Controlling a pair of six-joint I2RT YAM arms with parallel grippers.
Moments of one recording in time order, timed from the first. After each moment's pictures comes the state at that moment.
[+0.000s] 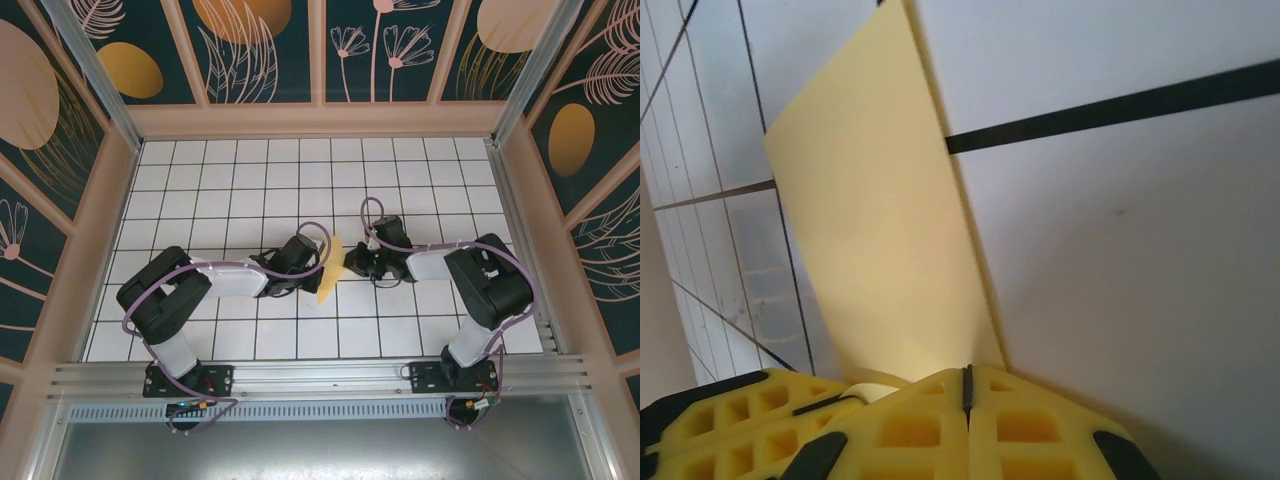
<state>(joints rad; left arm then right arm) -0.84 1.73 0.78 0.02 0.04 -0.50 0.51 1.68 0.64 0.19 -0.49 0.87</state>
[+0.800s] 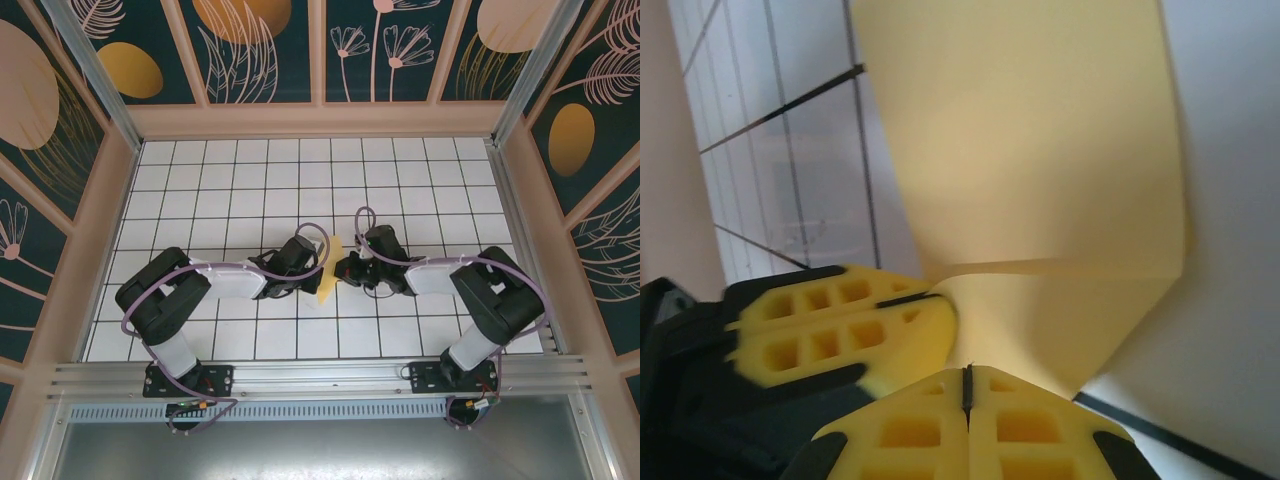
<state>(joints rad) -0.84 1.72 0.76 0.05 0.05 -0.50 0.63 1.61 0.57 0.27 -0.50 0.96</state>
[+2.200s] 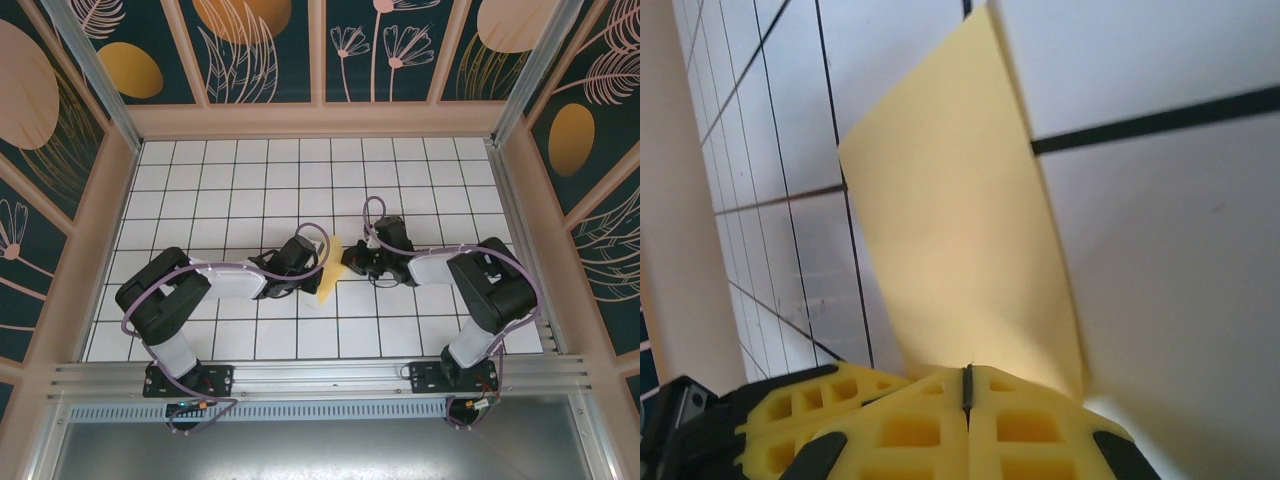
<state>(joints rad) -0.84 1.72 0.76 0.05 0.05 -0.50 0.51 1.67 0.60 0.31 -0.52 0.95</state>
